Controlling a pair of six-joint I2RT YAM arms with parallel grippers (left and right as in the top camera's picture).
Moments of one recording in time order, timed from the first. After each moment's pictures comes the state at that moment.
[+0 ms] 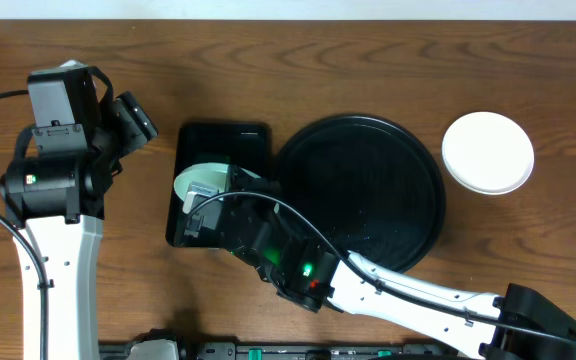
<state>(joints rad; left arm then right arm) 0.10 1.26 1.44 -0.99 -0.11 -0.41 1.17 1.64 1.12 0.09 0.66 -0.70</state>
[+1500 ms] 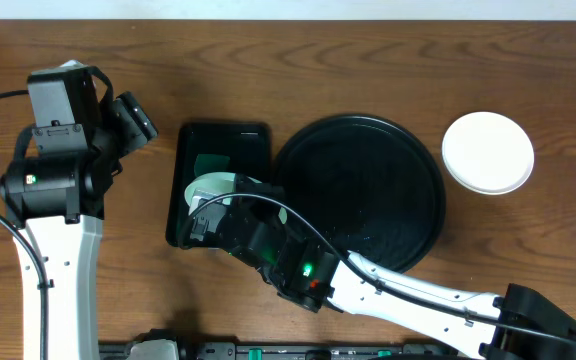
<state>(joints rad) 0.10 1.26 1.44 -0.99 -0.11 -0.41 1.17 1.64 1.12 -0.02 0.64 -0.67</state>
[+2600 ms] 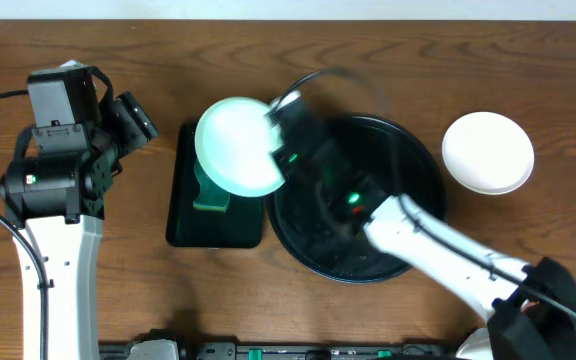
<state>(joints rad) 0.10 1.26 1.44 -0.99 -0.11 -0.41 0.76 1.64 1.12 0.02 0.24 0.12</state>
